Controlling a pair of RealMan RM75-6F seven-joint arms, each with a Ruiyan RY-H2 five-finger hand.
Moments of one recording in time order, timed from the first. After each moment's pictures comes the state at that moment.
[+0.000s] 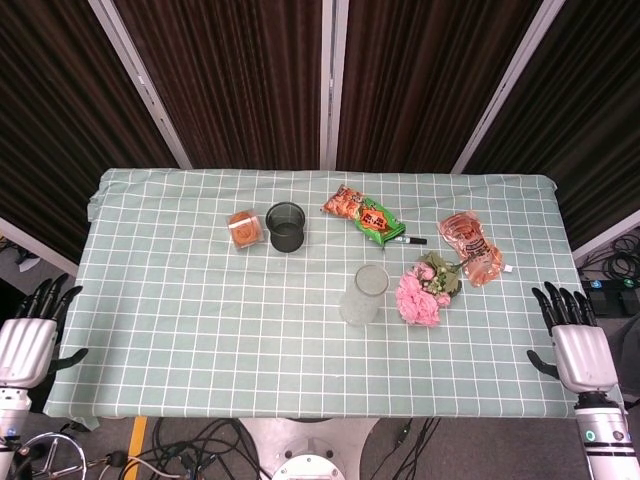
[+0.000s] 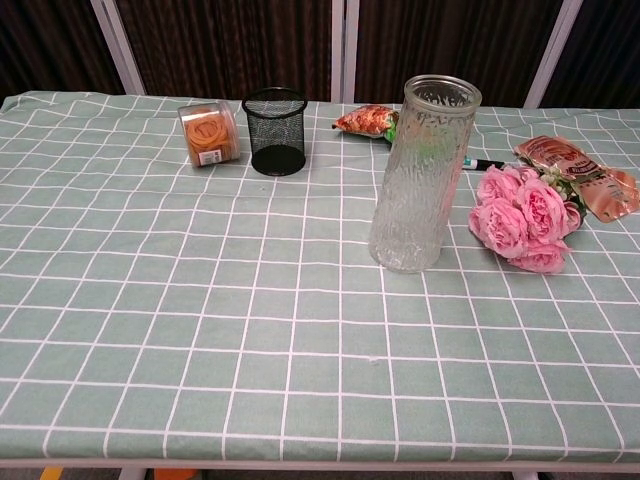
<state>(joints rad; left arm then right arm) -0.11 -1.14 -0.03 -1.54 1.50 1.45 0.09 0.13 -1.14 0.06 -1.62 -1.44 1.37 -0.21</state>
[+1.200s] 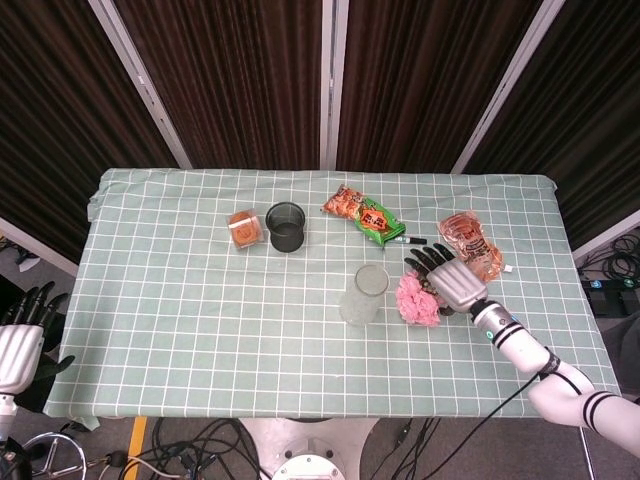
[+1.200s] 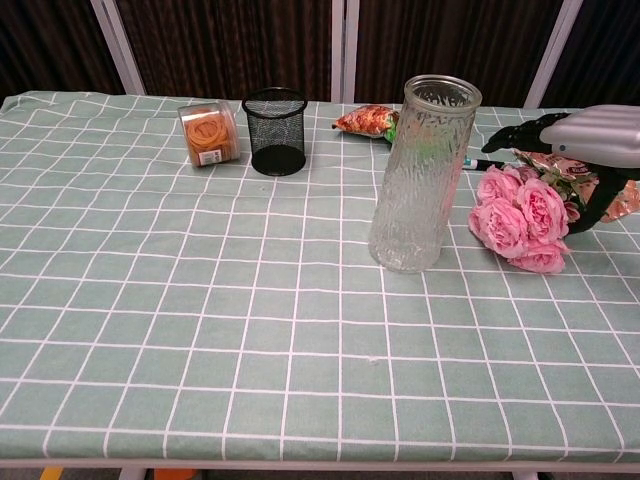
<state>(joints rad) -0.10 -1.14 -0.02 -1.47 1.48 1.43 0.02 0.69 -1.39 0.07 -1.15 -1.60 0.79 0.04</state>
